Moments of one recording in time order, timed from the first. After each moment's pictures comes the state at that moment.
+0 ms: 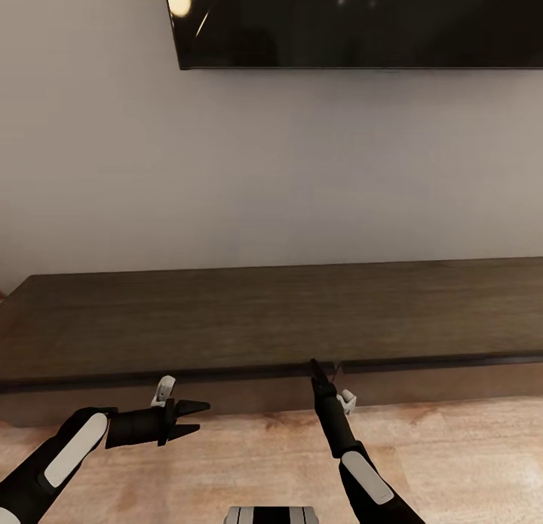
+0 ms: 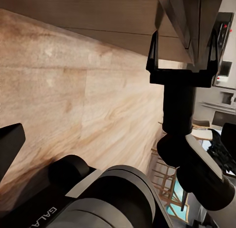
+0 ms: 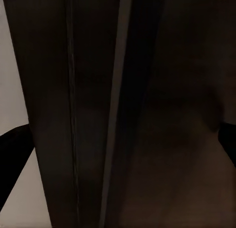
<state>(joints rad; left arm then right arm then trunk) -0.45 0.39 -0.30 -0.94 1.02 0.99 -0.72 -0.44 0.08 0.29 -0.60 -1.54 -0.13 0.72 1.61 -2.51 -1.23</state>
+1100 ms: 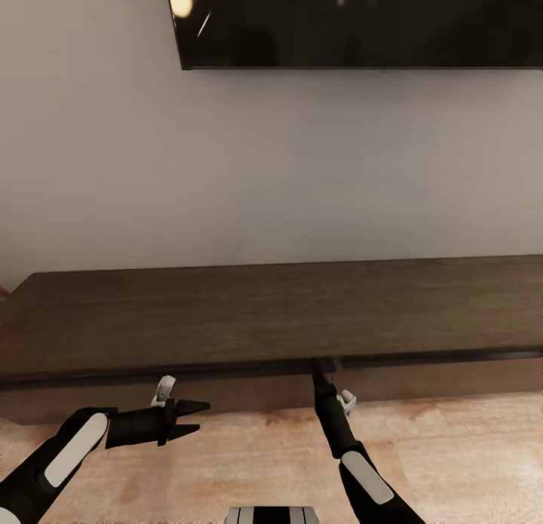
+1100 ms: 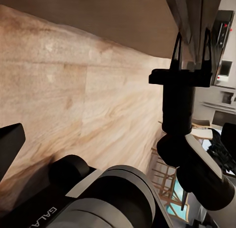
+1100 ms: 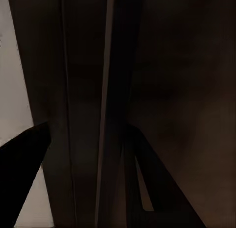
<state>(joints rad) -0.45 0.39 -0.30 -0.94 1.02 1.00 -0.72 -0.44 0.08 0.29 -0.60 -1.54 -0.13 0.71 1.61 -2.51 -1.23</state>
